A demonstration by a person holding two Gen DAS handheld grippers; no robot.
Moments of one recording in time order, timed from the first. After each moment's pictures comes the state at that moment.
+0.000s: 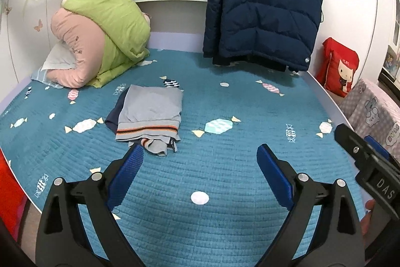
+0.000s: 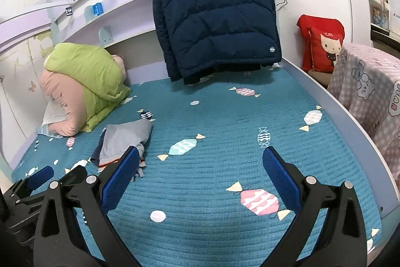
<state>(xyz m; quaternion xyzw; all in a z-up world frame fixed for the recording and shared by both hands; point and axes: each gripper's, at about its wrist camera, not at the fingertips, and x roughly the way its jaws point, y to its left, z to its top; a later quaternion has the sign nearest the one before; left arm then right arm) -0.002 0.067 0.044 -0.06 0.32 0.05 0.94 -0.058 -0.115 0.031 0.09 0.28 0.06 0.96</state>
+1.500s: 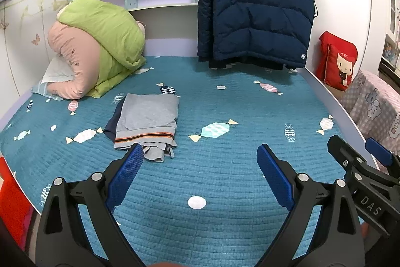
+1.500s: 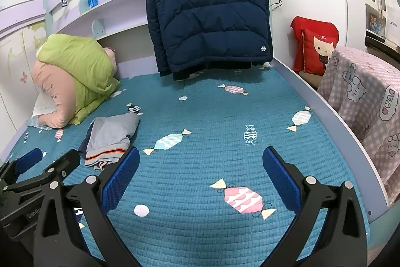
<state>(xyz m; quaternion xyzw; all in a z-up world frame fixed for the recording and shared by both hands) 0.007 0.047 0.048 -0.02 0.31 0.05 0.95 -0.059 -0.126 0.030 0.06 0.29 0.03 0.96</state>
